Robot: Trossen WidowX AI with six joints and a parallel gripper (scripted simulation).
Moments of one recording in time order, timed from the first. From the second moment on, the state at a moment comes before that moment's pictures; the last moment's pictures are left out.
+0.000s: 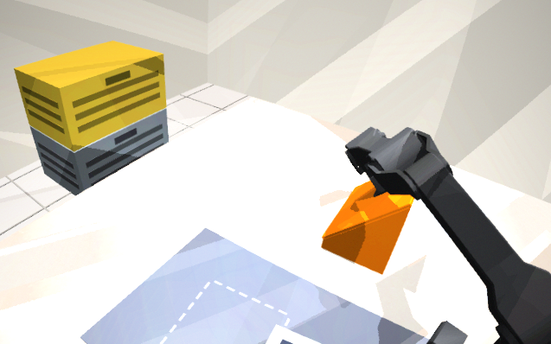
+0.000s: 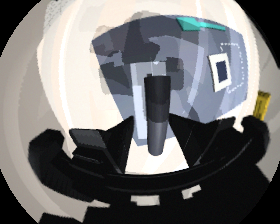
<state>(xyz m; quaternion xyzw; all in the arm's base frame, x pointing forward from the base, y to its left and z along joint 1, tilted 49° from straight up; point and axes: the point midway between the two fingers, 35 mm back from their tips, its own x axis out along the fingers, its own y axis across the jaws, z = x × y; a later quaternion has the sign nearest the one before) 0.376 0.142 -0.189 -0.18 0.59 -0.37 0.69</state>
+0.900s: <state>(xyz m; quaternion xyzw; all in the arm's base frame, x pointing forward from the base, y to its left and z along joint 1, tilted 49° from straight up) 0.375 0.141 -0.188 -0.19 0.60 -0.37 0.69</state>
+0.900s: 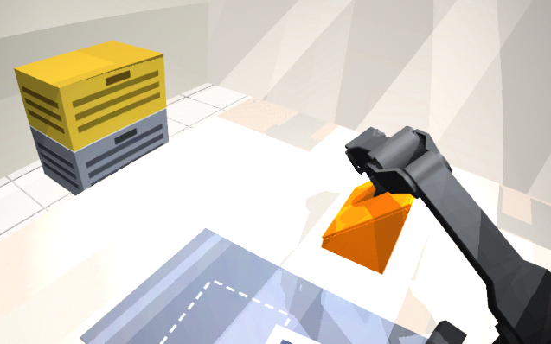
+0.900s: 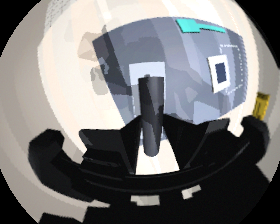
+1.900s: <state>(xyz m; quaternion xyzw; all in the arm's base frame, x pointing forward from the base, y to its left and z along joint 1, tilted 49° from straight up) 0.376 0.143 -0.190 -0.45 0.70 -0.10 0.55</state>
